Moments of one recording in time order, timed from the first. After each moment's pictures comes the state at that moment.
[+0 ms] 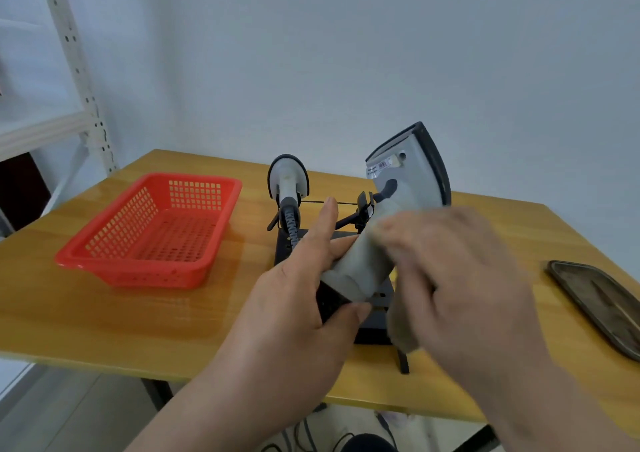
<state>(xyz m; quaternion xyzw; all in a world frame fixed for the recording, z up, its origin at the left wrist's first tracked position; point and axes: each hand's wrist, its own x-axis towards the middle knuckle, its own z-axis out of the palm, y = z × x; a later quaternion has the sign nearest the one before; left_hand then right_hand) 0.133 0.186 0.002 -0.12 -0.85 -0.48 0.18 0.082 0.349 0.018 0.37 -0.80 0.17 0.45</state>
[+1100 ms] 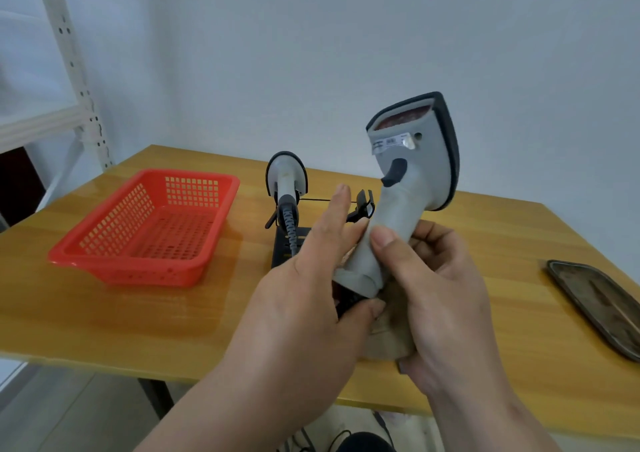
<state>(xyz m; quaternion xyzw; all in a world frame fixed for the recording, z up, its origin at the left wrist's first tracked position) 0.131 0.196 0.010 -0.11 -0.85 -0.48 0.21 0.094 0.314 0.017 0.01 -0.58 0.82 0.06</state>
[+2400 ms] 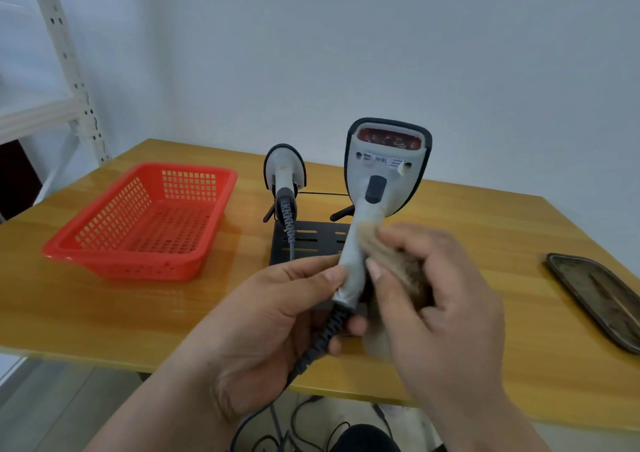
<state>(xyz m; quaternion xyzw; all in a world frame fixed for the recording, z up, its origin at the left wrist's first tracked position) 0.117 0.177 -0.004 -0.02 -0.48 -0.86 -0.17 0.098 0.329 -0.013 0.27 -0.79 0.42 0.37</state>
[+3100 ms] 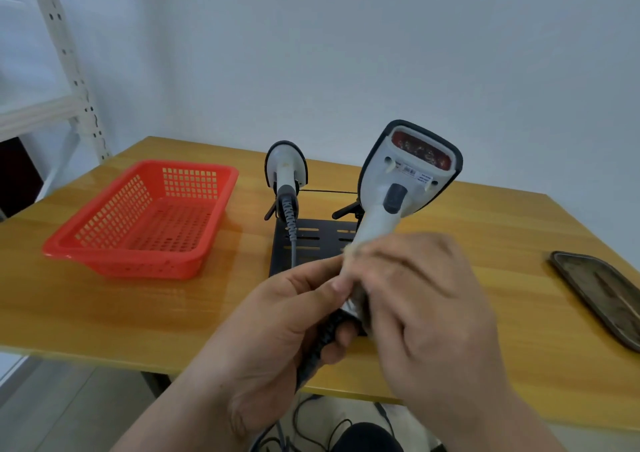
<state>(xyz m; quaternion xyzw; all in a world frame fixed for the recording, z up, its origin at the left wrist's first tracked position) 0.123 0.186 -0.009 -0.03 -0.49 -0.86 -0.13 0.094 0.332 -0.014 0.37 -0.79 0.25 0.42</state>
